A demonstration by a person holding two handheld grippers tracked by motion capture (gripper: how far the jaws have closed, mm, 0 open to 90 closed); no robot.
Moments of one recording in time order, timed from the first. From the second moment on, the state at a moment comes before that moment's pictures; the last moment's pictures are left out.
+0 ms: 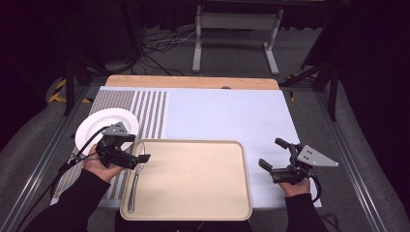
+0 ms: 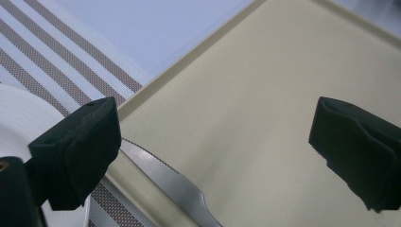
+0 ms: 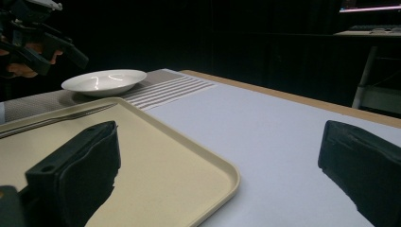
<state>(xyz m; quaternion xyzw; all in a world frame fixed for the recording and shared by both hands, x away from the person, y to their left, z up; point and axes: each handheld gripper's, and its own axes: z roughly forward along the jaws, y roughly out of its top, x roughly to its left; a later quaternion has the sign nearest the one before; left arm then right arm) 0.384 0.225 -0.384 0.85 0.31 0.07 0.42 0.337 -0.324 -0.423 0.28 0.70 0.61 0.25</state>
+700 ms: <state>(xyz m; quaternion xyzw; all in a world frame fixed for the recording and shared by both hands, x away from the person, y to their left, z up) 0.345 0.303 -0.411 0.77 0.29 0.14 0.55 0.336 -0.324 -0.423 0.28 0.70 0.61 0.25</state>
